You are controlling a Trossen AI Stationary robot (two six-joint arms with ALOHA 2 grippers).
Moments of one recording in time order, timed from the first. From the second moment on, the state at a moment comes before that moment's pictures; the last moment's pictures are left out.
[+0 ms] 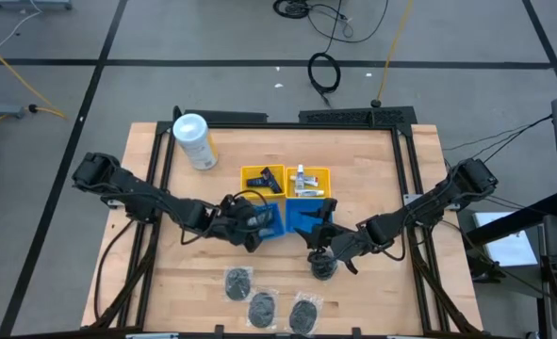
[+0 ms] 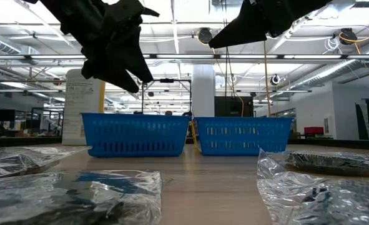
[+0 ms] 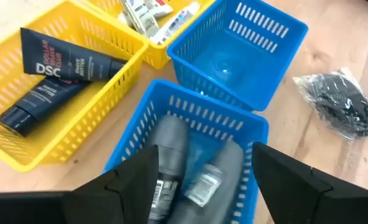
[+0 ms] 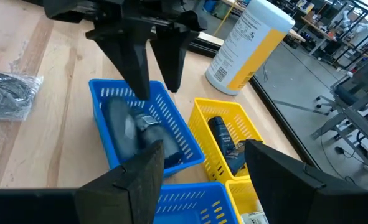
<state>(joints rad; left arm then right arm) -0.32 1.52 0.90 -0.25 -0.50 -0.78 0.45 1.54 0.86 0.19 0.83 -0.05</state>
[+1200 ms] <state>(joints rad) -0.32 1.52 0.90 -0.23 -0.52 -0.76 0.74 1.54 0.86 -0.37 0.42 0.69</state>
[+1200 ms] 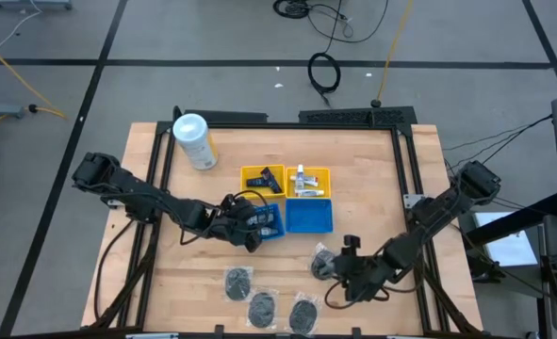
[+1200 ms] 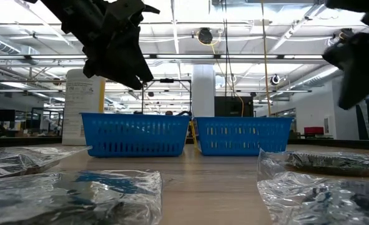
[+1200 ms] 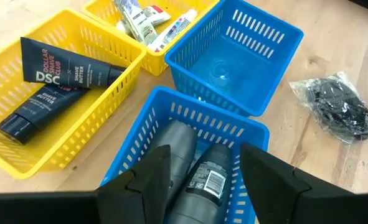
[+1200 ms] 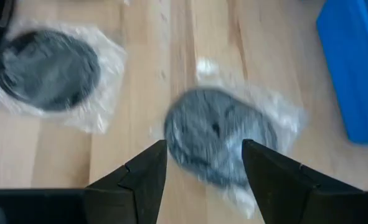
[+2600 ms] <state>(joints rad) -0.32 1.52 0.90 -0.23 -0.52 -0.76 0.73 1.54 0.56 -0.09 0.40 0.82</state>
